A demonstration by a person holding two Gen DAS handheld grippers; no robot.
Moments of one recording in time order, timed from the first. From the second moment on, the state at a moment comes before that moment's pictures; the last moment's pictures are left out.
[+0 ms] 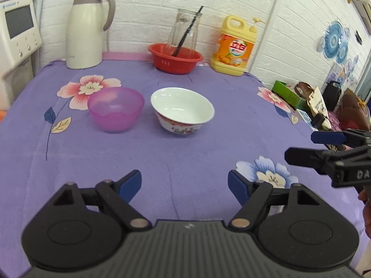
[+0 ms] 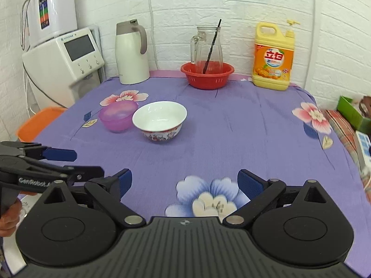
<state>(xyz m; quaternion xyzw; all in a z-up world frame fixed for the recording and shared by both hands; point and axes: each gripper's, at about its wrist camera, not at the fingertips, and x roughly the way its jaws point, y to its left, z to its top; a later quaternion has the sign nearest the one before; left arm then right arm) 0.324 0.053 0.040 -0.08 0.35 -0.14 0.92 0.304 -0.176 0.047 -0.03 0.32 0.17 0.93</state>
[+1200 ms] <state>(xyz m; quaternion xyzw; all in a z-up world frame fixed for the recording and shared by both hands) 0.434 0.096 0.004 -0.40 0.39 -0.06 0.83 0.506 -0.112 0.003 -0.10 0.44 0.15 0.88</state>
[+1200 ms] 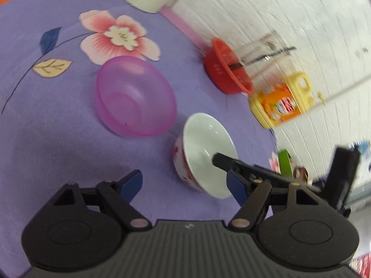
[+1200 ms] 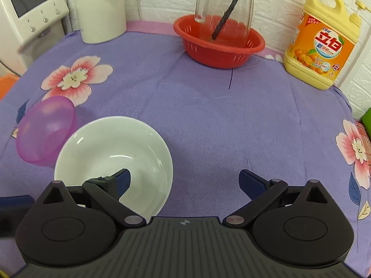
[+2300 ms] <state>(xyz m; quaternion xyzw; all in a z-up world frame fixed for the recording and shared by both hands) 0.492 0.059 -0.006 -0.33 0.42 0.01 0.84 0.506 -0.100 -0.025 -0.11 0.43 0.26 0.86</state>
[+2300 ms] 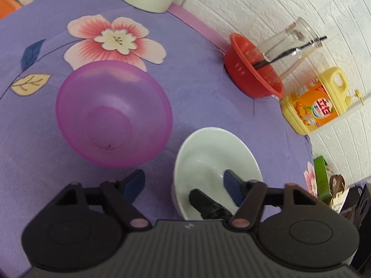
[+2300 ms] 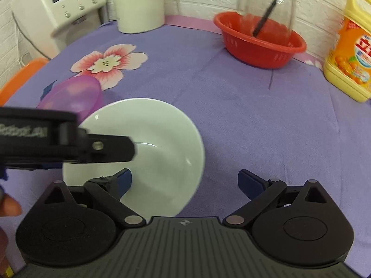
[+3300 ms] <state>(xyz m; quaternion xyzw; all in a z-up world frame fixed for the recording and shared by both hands) 0.316 -0.037 0.039 -0.24 0.42 -0.14 0.86 0.305 -0.165 0.034 -0.12 0.41 0.22 0.88</state>
